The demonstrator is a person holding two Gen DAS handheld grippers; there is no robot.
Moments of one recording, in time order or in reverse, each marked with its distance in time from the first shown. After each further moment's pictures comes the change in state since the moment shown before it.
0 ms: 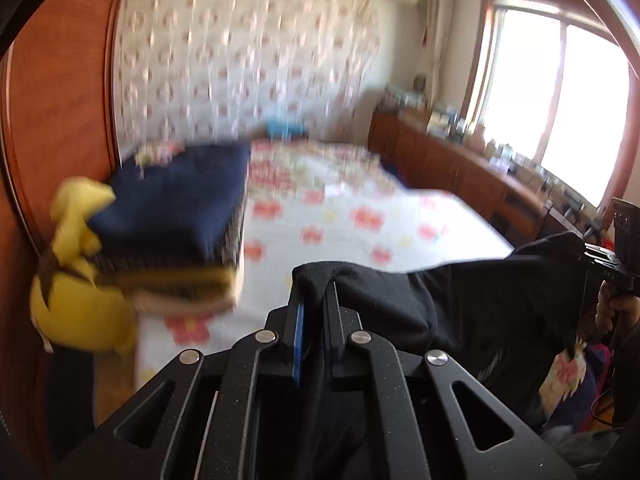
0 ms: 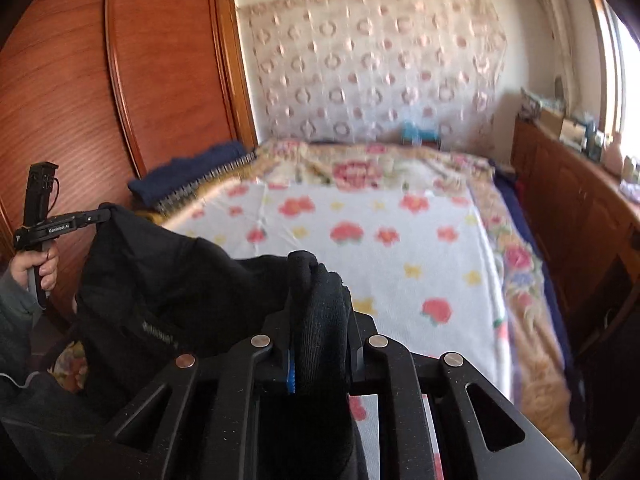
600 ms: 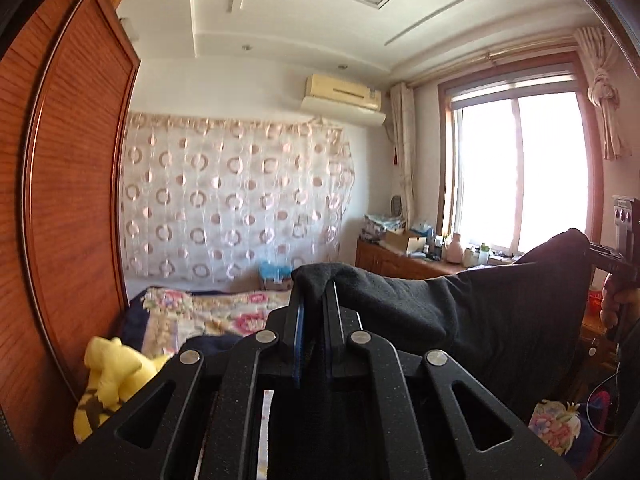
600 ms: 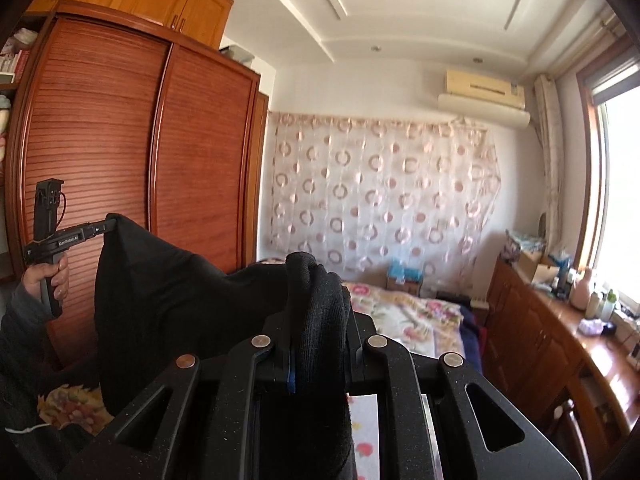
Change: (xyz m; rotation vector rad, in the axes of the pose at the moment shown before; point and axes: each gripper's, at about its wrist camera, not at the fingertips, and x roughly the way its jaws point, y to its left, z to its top) left arm -0.153 -0.038 0.114 0.098 -0.459 -0.016; right arm -0.210 0.034 0.114 -0.195 -0.391 -0.070
